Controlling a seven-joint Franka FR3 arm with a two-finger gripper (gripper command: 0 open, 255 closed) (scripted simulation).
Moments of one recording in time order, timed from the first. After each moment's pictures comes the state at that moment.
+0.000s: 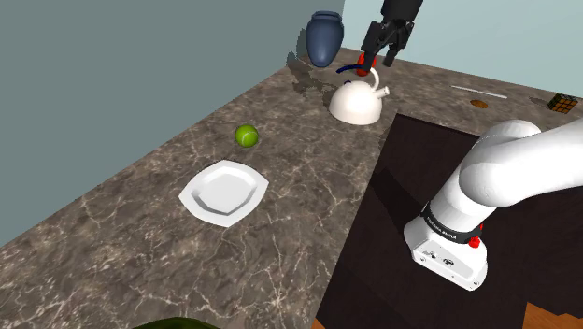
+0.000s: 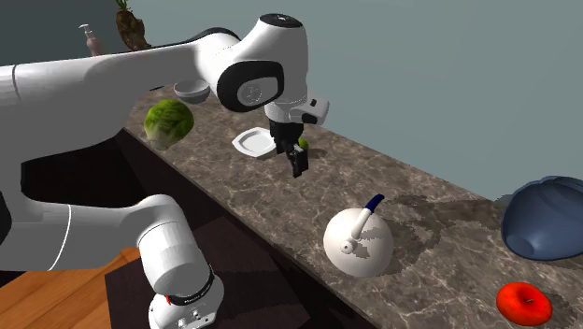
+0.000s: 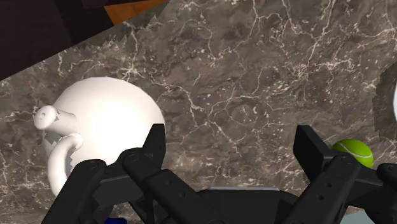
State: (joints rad) arm -0.02 -0.79 -0.06 -2.42 0.03 1.71 0.05
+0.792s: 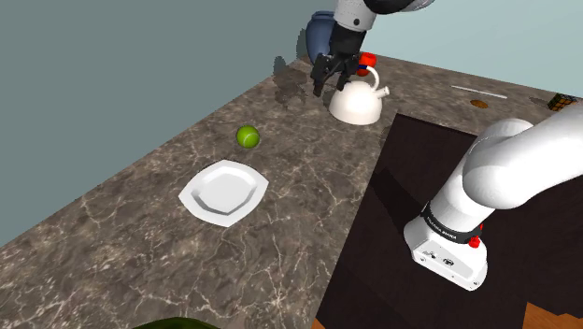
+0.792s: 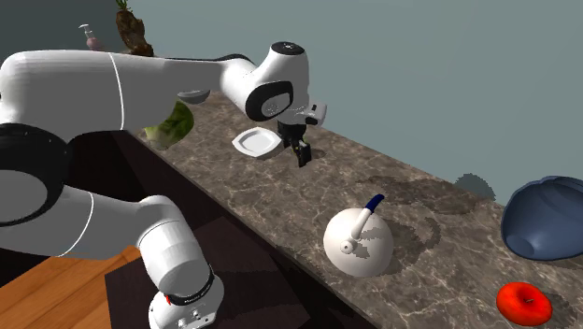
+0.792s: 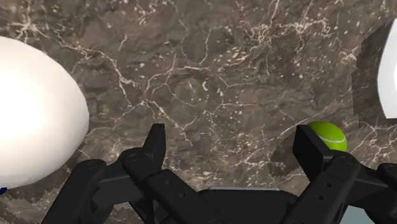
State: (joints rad) arm 0.05 -0.57 0.05 -2.48 0.13 2.04 0.14
